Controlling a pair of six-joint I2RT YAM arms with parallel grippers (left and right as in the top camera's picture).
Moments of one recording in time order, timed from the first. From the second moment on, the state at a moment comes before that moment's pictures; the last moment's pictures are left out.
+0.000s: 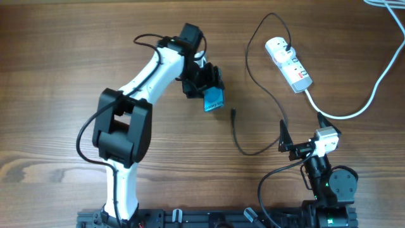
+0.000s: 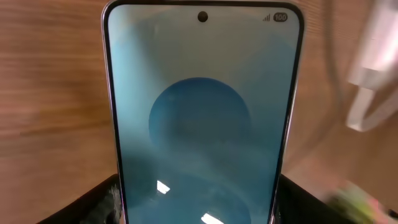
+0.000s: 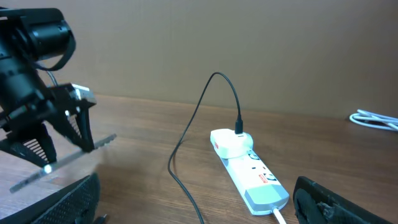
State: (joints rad) left arm -0.39 2.17 1.70 -0.95 0.56 -0.57; right arm 0.02 0.02 0.01 0.01 -0.19 -0.03
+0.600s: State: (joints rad) left arm -0.18 2.17 1.70 -0.94 1.27 -0.72; right arm 0.02 0.02 0.01 0.01 -0.19 -0.03
